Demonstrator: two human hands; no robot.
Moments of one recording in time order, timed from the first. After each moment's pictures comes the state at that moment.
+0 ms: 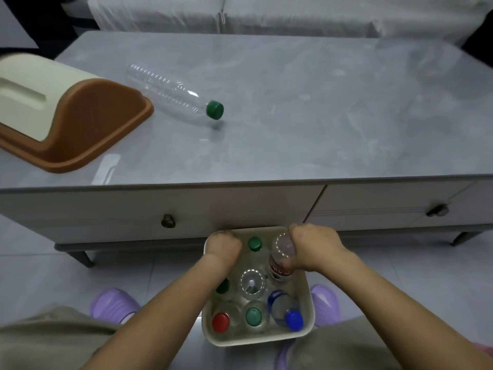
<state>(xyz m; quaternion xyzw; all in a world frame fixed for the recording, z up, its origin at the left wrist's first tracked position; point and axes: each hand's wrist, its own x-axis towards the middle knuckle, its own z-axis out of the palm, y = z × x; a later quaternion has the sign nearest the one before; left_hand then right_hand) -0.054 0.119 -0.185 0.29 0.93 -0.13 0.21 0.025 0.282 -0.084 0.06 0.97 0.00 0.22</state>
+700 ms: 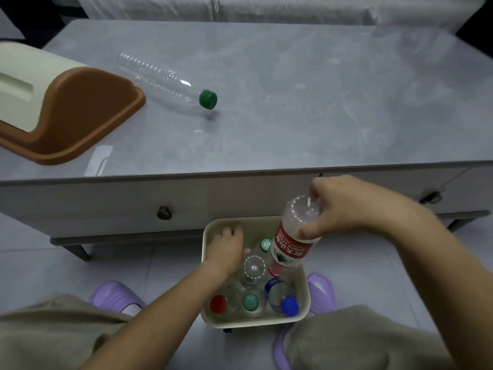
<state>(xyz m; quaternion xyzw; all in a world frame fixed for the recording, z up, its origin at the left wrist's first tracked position) -0.028 0.117 -0.197 0.25 0.95 0.07 0.20 0.035 0.291 0.037 0.10 0.96 -0.08 0.23</state>
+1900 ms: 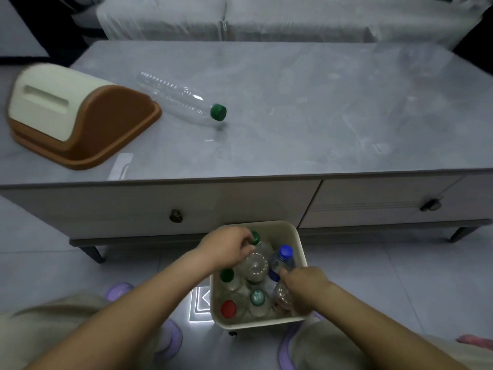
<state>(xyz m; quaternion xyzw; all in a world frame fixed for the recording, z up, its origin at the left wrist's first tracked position) -0.029 0.092 -0.115 0.31 0.91 0.16 0.23 0.086 0.260 -0.143 -0.05 0.94 0.07 0.34</state>
